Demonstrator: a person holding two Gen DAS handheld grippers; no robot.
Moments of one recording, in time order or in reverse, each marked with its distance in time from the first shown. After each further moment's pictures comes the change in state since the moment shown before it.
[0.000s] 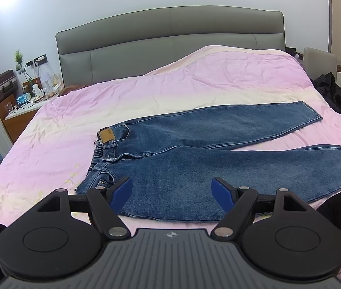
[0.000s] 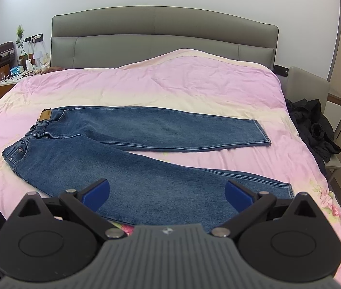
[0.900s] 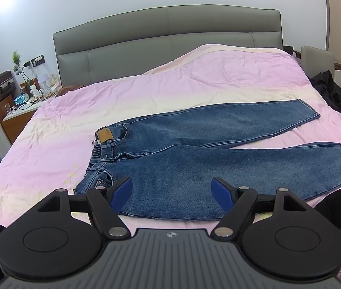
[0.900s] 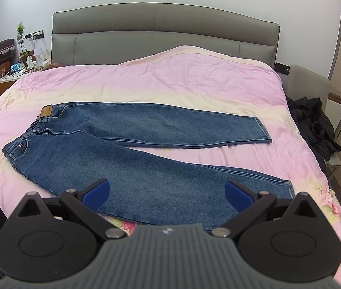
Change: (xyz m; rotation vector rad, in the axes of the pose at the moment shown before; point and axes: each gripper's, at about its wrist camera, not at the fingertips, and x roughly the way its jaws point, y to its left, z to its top) left arm -0.001 -0.002 0.001 0.012 0.004 -0.005; right arm 0.000 -0.001 -0.002 -0.001 0.014 0.002
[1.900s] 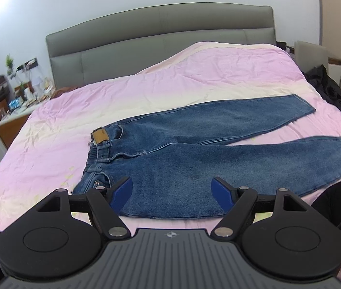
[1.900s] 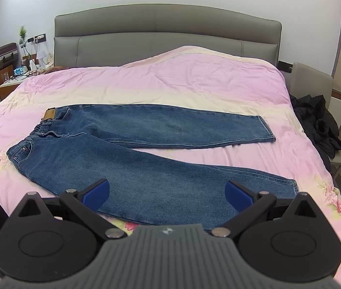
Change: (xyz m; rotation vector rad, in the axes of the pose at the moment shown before) left arm 0.008 0.004 -0.003 0.063 -0.003 -0.031; right arm 0.001 -0.008 0.002 0.007 -0.012 0.034
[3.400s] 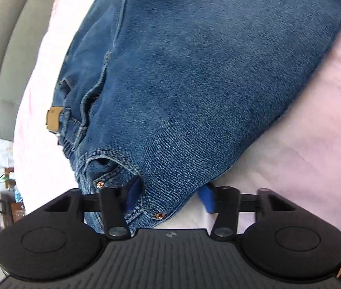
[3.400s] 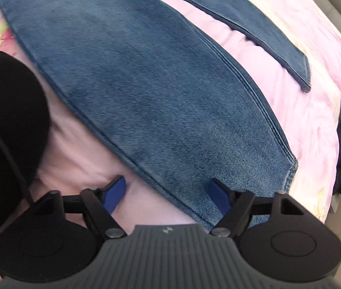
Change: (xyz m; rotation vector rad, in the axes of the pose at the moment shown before) left arm 0.266 0.051 -0.108 0.916 0.443 0.106; right arm 0.225 -0.187 -0.115 -0.615 0.495 0.052
